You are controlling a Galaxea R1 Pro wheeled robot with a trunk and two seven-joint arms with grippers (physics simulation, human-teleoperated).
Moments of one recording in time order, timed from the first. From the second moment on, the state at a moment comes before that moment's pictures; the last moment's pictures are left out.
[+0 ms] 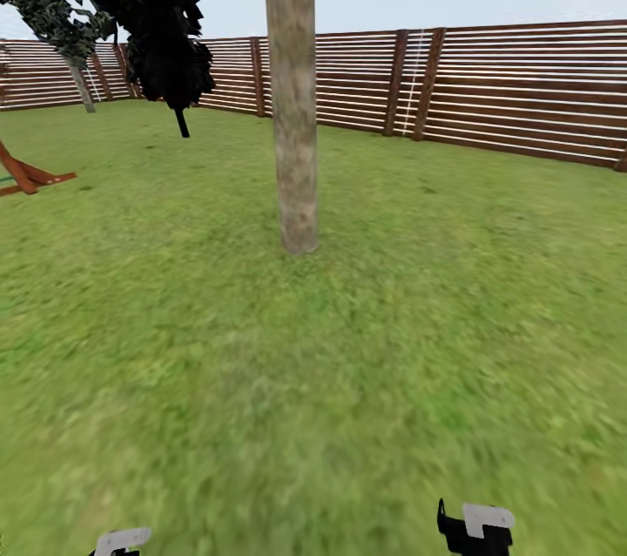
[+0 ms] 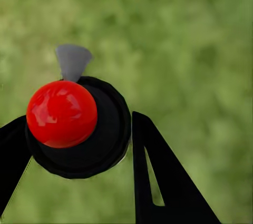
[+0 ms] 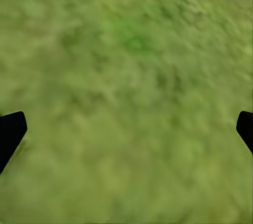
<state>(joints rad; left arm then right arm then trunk) -0.35 0.18 0.29 -0.12 -0.14 -0.42 -0.01 -0.43 -0.04 -0.17 -0.03 0.28 -0.63 -0.38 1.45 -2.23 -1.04</state>
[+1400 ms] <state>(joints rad) -0.35 0.18 0.29 -0.12 -0.14 -0.42 -0.01 -0.43 -0.03 -0.17 -0.03 0.28 -0.63 -0.38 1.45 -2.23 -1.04</state>
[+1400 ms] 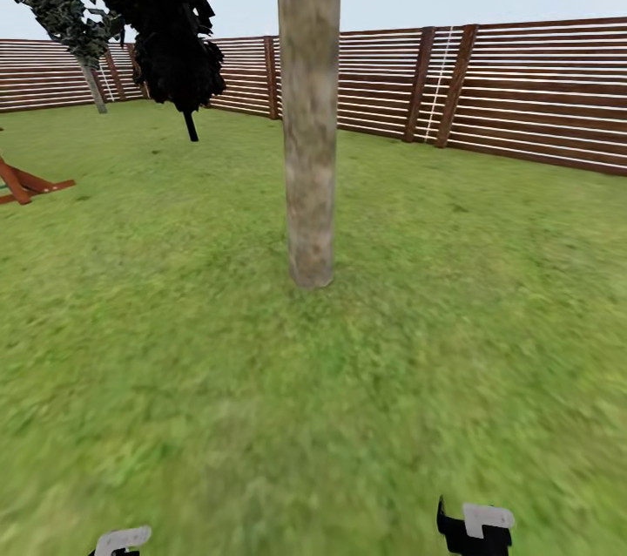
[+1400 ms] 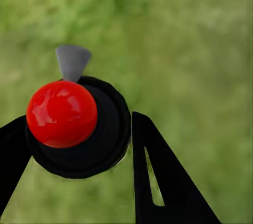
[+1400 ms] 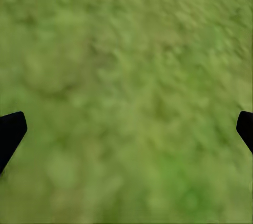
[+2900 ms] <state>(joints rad) -0.35 0.17 0.29 -0.13 -0.13 -0.41 -0.01 -0.43 -0.03 -0.17 -0.04 0.28 -0.63 -0.38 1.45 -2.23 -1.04</state>
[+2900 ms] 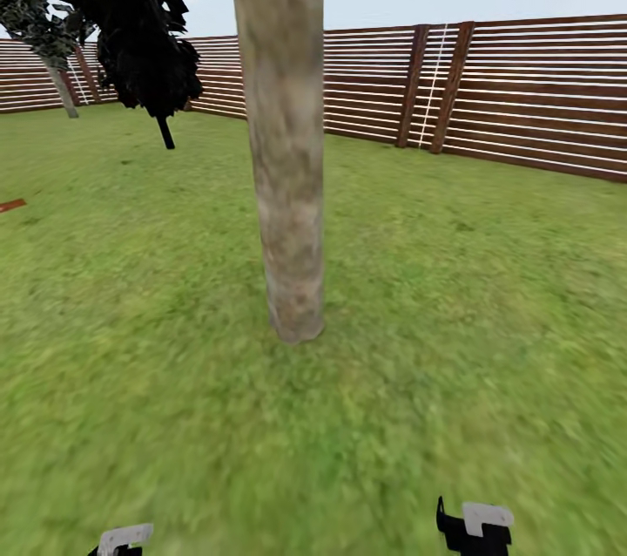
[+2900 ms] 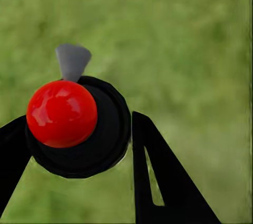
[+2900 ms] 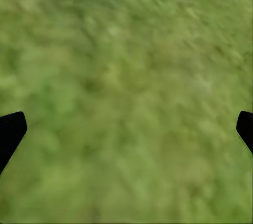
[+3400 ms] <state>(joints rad) -0.67 0.20 0.17 -0.32 -0.73 -0.23 -1.00 -0.64 -0.03 -0.16 -0.48 0.73 -0.31 0.83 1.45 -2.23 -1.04</state>
